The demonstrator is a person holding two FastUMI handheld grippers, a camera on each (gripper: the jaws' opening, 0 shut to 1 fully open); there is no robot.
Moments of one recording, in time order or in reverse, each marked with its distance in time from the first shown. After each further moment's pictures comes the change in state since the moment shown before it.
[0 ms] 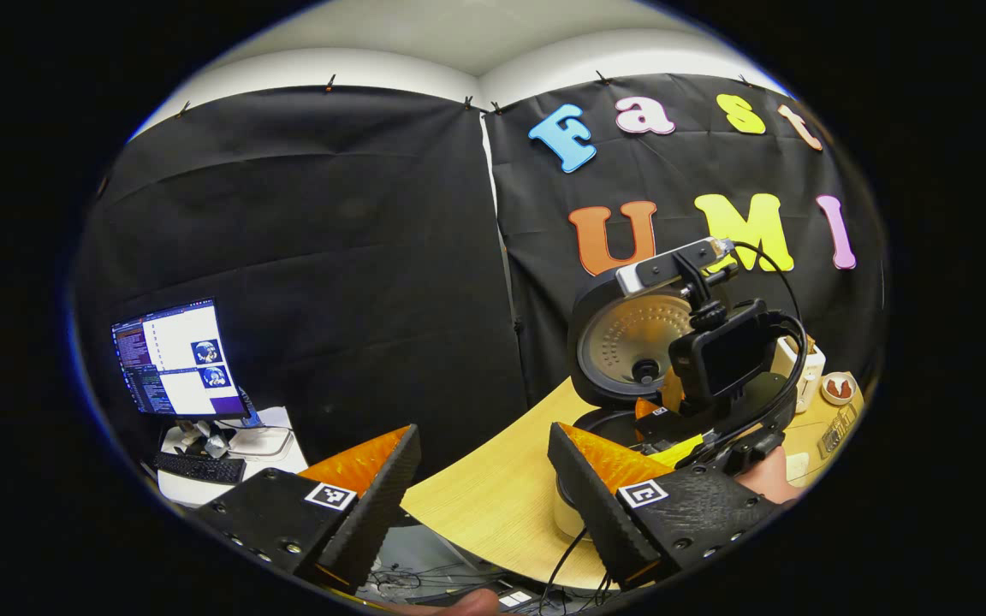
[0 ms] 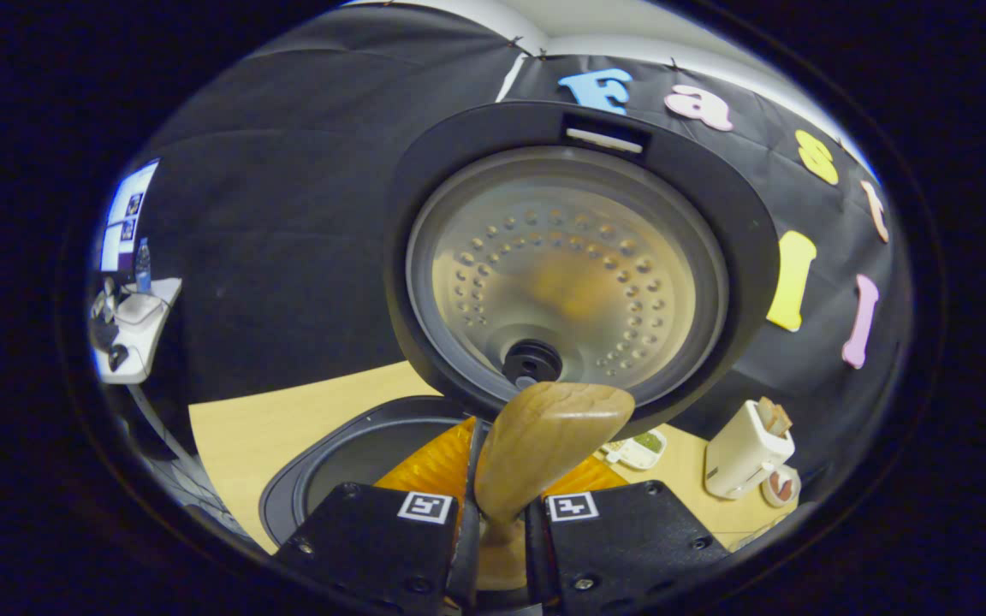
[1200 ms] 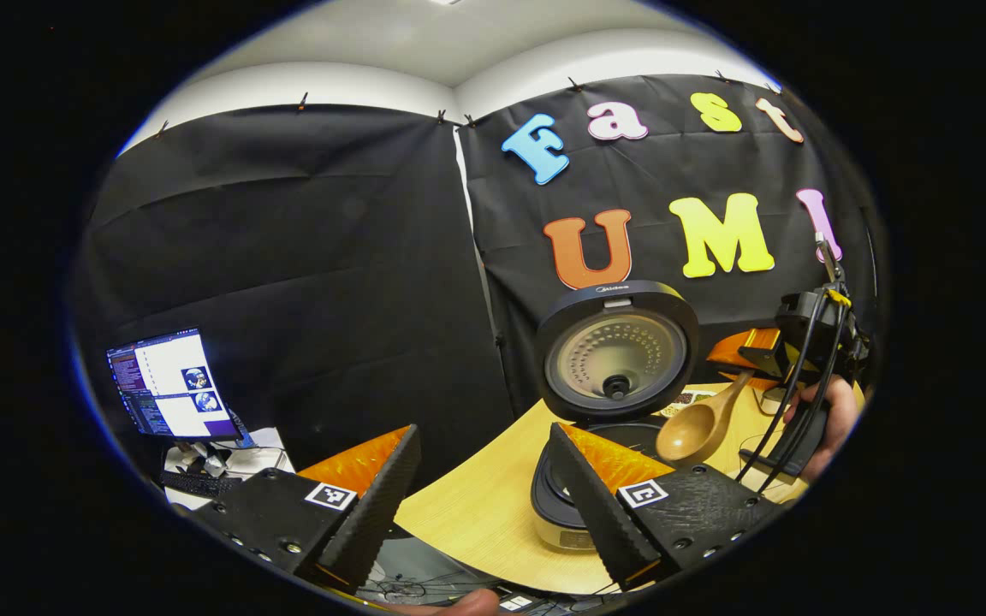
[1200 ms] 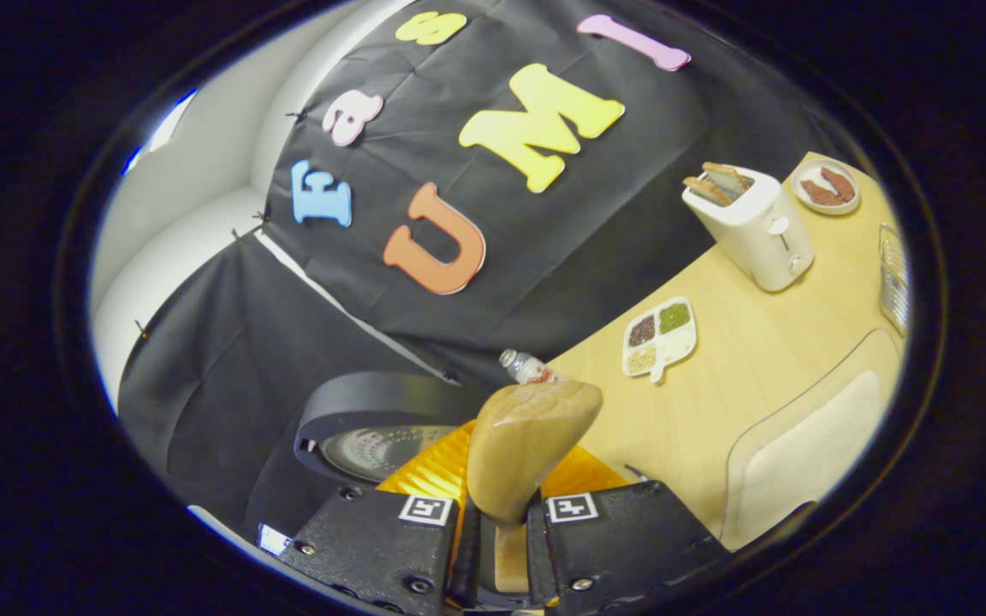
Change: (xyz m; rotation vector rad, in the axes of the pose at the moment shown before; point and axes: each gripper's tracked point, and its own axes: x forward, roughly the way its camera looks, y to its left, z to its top) left arm -0.006 -0.038 0.030 0.061 -0.053 -0.064; right arm -0.064 -0.156 0.011 1.249 -0.107 0.126
